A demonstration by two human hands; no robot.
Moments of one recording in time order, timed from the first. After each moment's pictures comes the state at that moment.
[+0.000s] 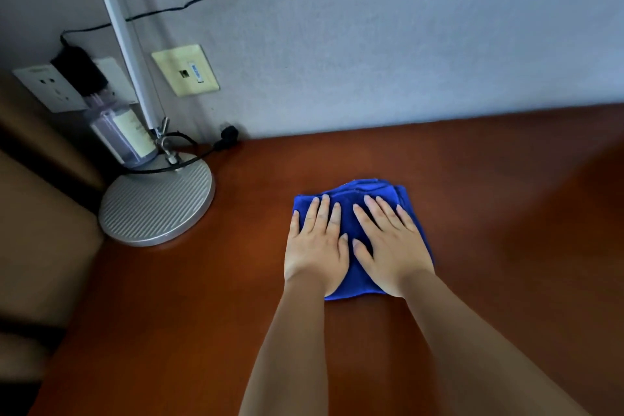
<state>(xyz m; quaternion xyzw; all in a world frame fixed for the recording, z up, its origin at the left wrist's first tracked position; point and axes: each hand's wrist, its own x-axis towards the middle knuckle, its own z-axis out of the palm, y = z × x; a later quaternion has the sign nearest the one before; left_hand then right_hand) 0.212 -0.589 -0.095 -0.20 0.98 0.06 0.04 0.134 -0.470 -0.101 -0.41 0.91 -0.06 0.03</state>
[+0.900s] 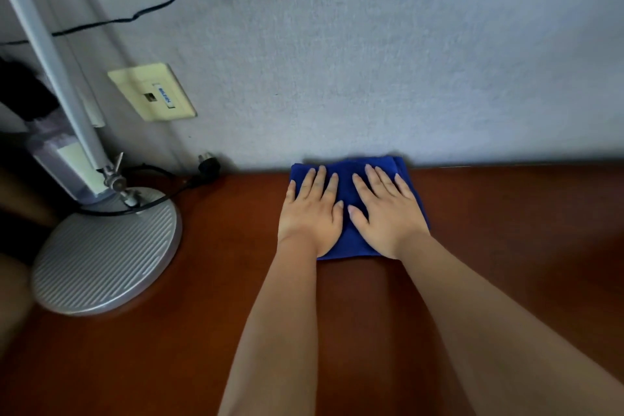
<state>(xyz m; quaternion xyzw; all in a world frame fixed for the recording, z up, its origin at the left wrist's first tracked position) 0.063 -0.676 -0.095 -0.23 0.97 0.05 0.04 -0.027 -0.557 -0.098 -0.44 0.90 -0.04 0.03</state>
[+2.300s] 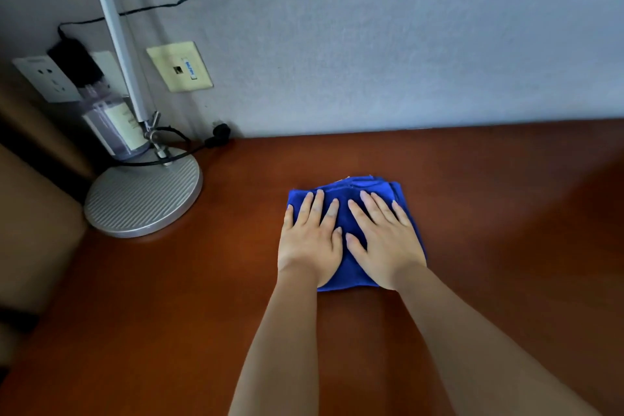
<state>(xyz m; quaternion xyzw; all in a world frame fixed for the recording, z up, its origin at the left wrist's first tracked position) 0.191 -0.577 -0.097 -0.22 0.97 0.06 0.04 0.107 -0.458 -0.103 -0.42 0.91 -0.06 0.02</state>
